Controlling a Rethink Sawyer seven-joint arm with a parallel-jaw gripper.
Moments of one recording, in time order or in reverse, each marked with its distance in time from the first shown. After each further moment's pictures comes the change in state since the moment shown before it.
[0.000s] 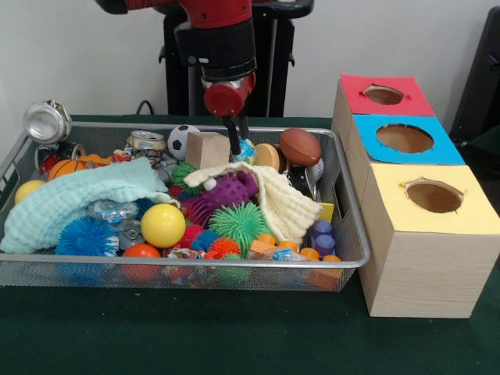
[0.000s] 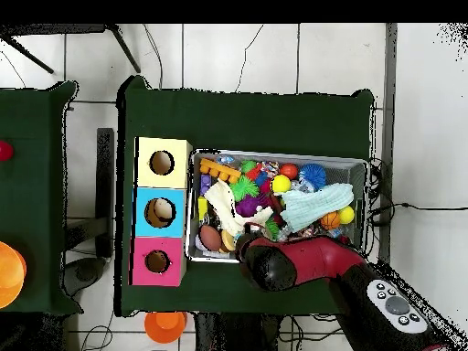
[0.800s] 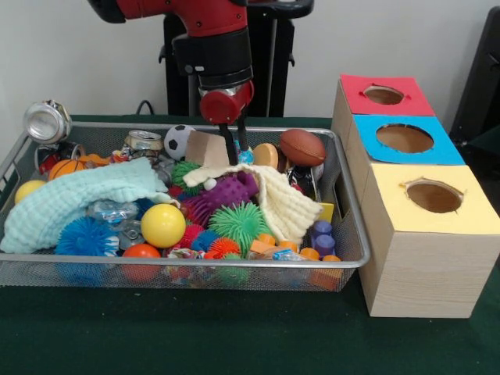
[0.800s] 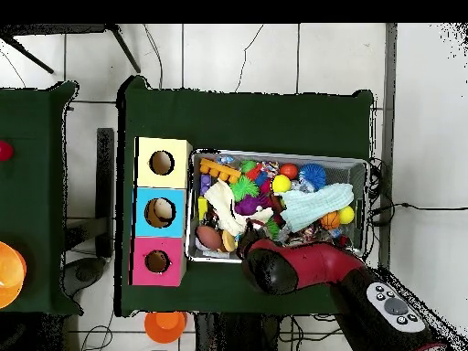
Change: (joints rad) arm 0.007 0.032 -0.049 -0.001 0.000 -0.170 0.000
